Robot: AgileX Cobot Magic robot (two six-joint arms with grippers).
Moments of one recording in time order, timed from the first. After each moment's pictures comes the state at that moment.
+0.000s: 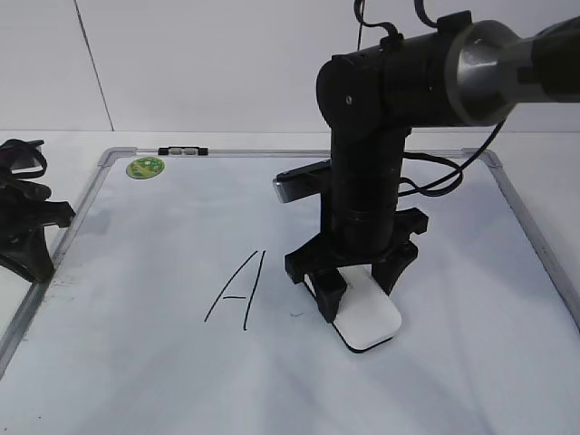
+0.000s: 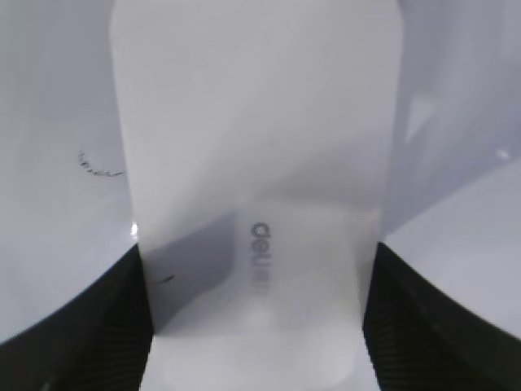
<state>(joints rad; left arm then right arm) -0.03 1.93 -1.21 -0.22 0.90 0.07 0.60 2.05 -1.54 0.03 1.22 0.10</state>
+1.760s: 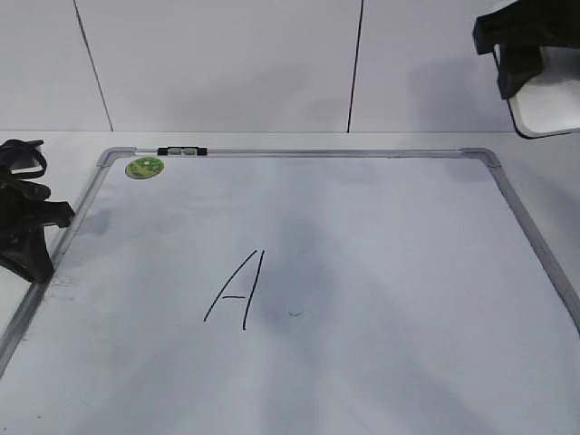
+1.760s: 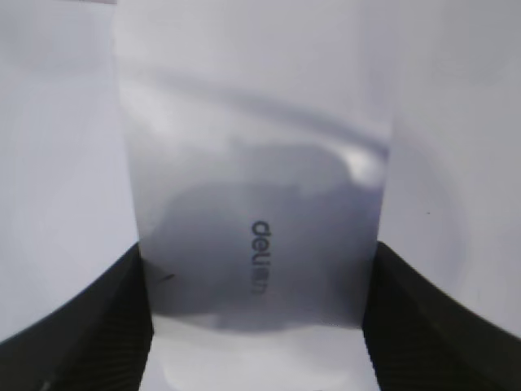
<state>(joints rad) -0.03 1.93 -1.21 -0.22 0.90 0.07 0.39 1.59 -1.57 -0.42 1.24 0.39</state>
